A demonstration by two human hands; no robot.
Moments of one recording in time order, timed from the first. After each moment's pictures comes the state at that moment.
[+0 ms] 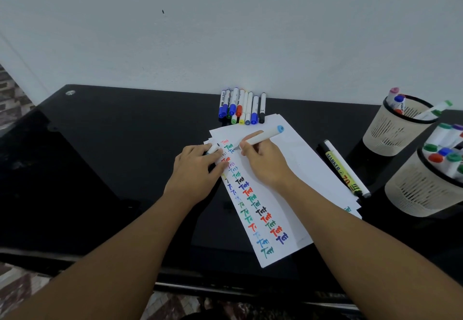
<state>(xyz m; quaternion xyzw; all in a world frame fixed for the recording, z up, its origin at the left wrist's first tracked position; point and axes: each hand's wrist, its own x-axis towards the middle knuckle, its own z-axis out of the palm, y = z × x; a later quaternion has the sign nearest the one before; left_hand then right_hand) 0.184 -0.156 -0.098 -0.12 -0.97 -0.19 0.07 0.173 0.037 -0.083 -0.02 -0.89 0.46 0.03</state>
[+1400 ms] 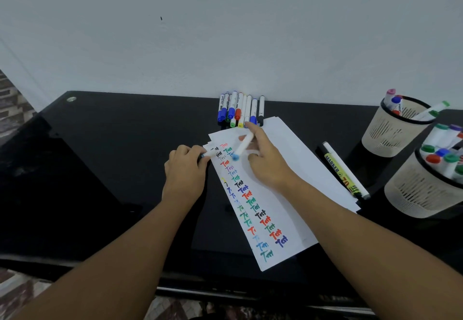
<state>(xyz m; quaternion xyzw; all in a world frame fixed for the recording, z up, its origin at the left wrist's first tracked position) 0.179 -0.161 -0.101 -0.02 -0.95 -0.27 0.14 0.176 0.050 -0.082 0.06 -0.85 0.52 -0.01</state>
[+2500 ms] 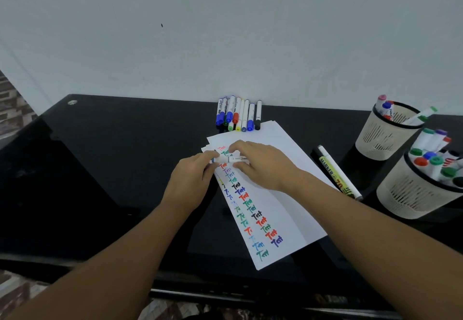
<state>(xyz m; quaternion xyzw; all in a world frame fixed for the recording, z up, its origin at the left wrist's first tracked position) 0.193 -0.157 -0.093 -0.17 -0.93 -0.29 0.16 0.178 0.054 -0.052 0.21 -0.97 0.15 0.01</state>
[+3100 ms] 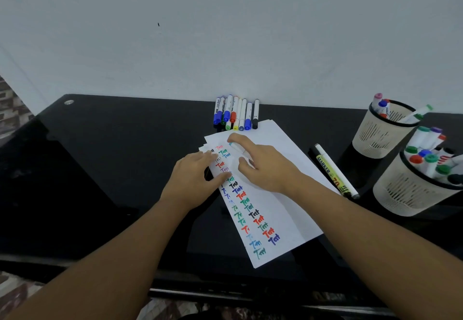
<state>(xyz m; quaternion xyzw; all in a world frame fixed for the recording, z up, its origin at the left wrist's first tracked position) 0.186 -0.155 -0.099 -0.16 -0.96 -0.22 0.10 0.192 0.063 -0.052 0.17 -0.95 0.26 -0.01</state>
